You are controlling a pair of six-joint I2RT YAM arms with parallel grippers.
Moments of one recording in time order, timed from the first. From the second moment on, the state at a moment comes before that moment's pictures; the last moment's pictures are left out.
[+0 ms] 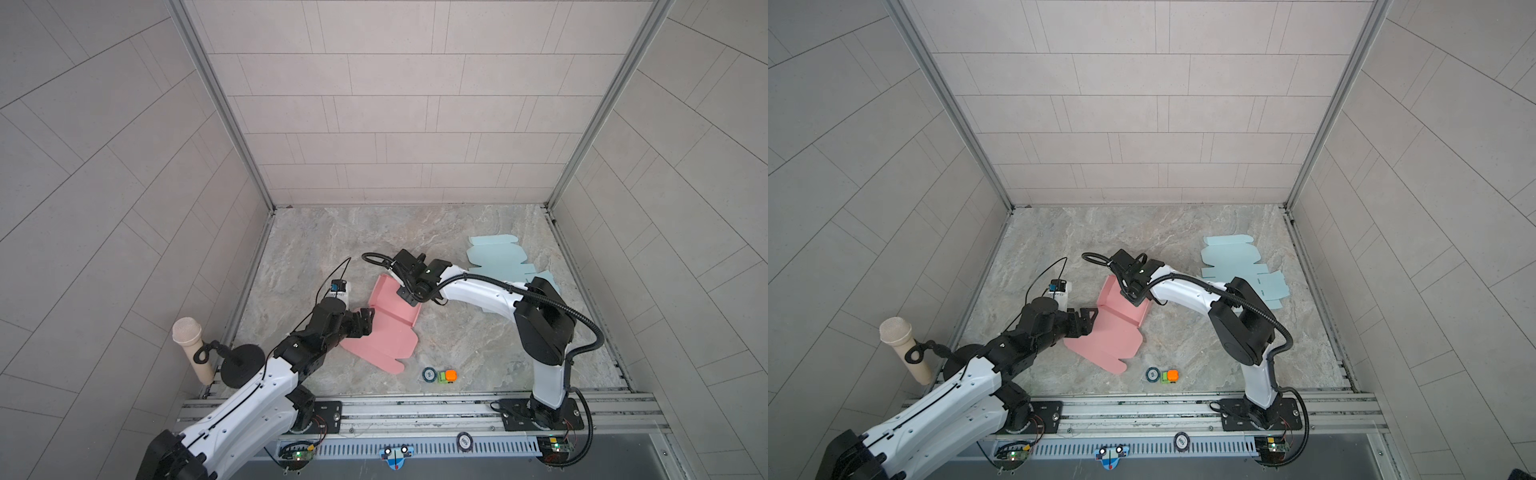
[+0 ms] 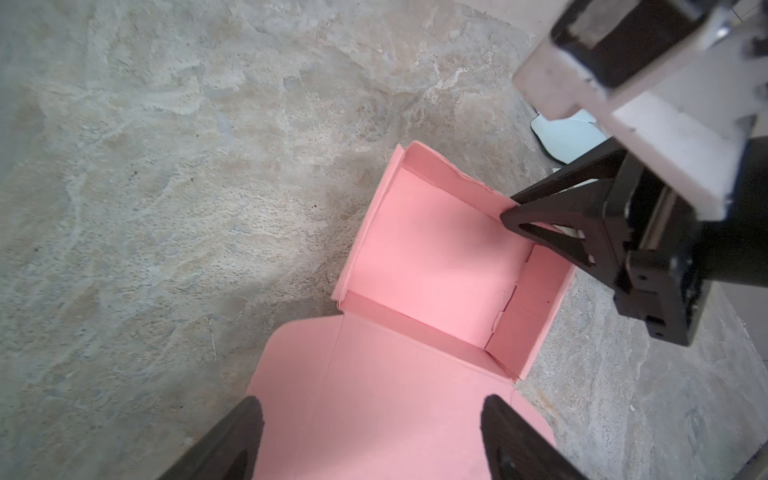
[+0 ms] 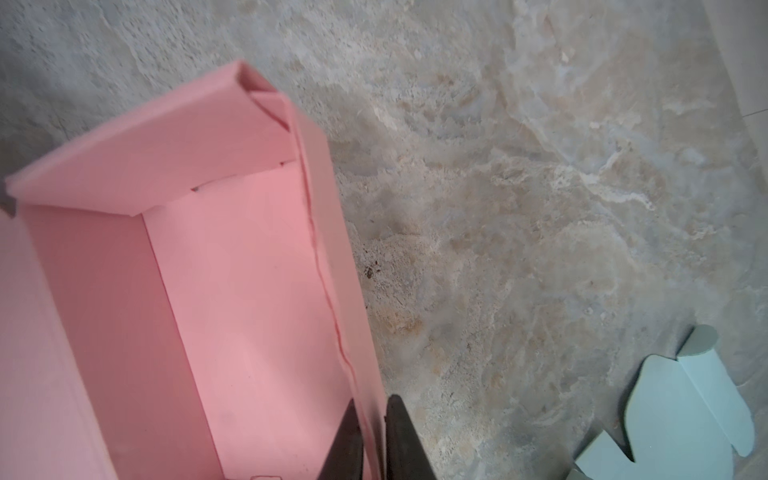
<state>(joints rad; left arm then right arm) -0.55 0.76 0.38 -0.25 -0.04 -0.50 0.81 1.92 1.45 -0.65 0.28 -0.08</state>
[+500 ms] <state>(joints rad) -0.55 0.64 0.42 -0.47 -0.05 -0.58 0.71 1.96 1.44 -0.62 0.14 -0.01</state>
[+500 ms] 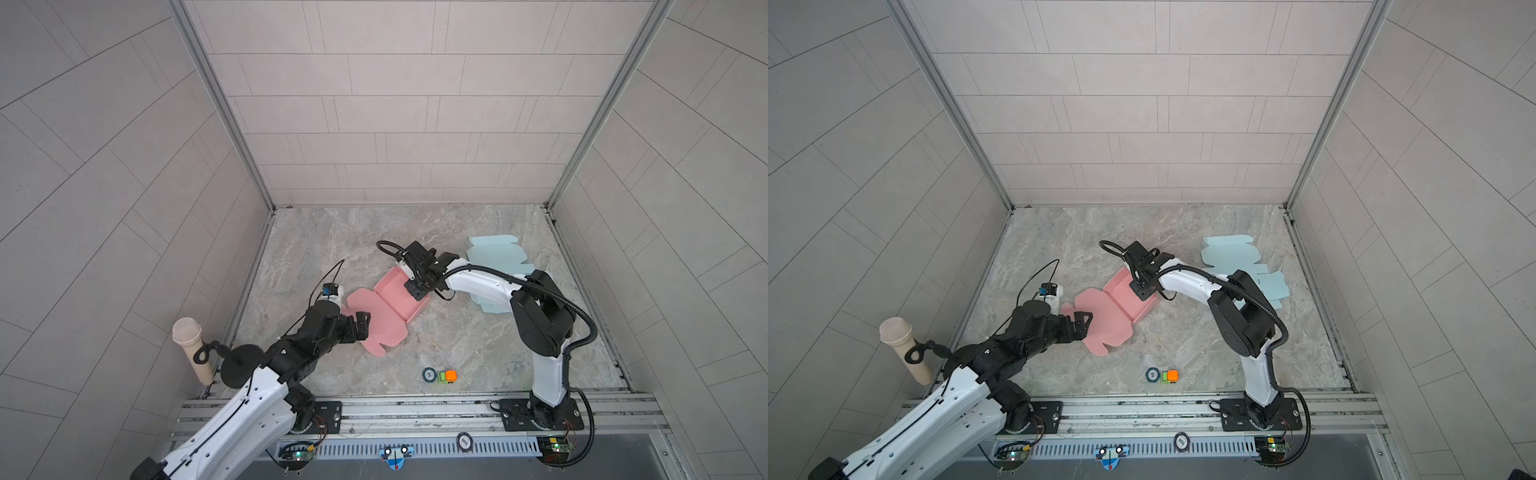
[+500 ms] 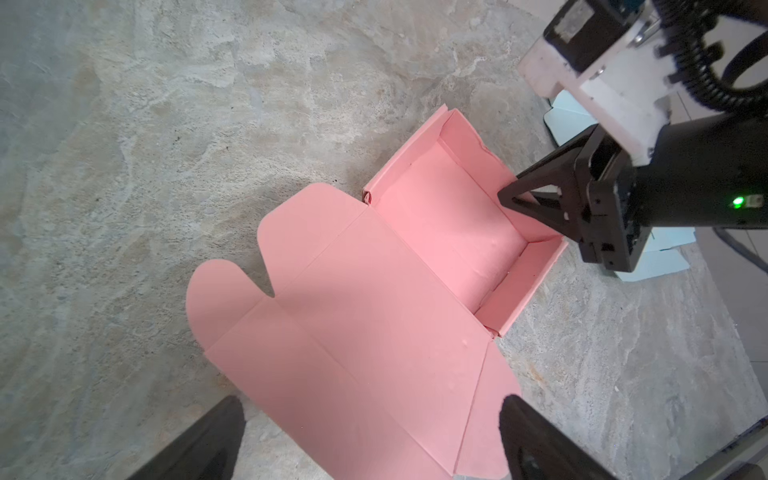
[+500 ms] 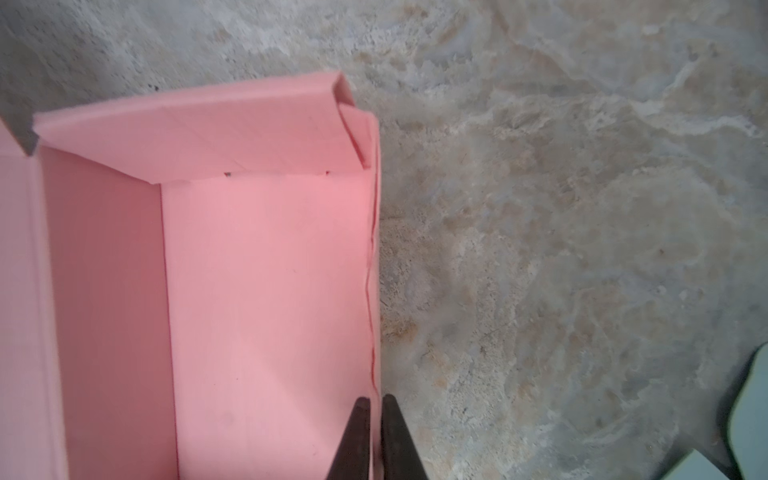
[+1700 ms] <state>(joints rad) -0.55 0.81 0.38 -0.23 0.06 -0.74 0.76 1.97 1.40 -0.59 0.04 0.04</state>
